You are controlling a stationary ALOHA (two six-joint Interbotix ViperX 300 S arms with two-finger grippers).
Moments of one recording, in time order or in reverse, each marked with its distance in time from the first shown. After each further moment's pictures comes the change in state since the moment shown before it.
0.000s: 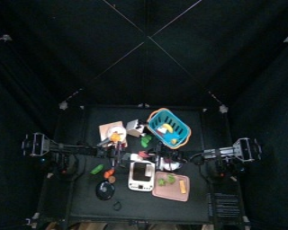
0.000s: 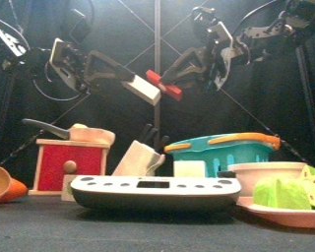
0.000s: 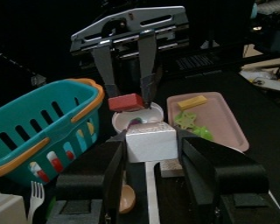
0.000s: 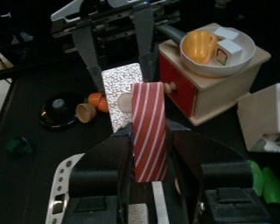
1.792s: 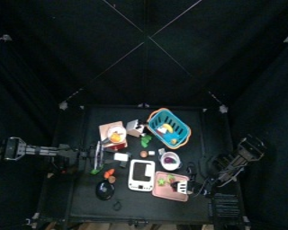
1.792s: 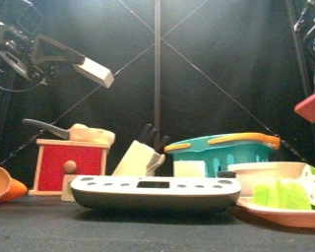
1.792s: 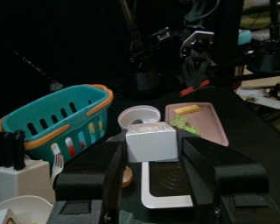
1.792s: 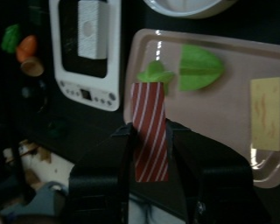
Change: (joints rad) left arm -0.026 -0.393 0.256 -0.080 0.067 0.002; right arm 0.816 -0.017 0.002 1.911 -0.680 -0.017
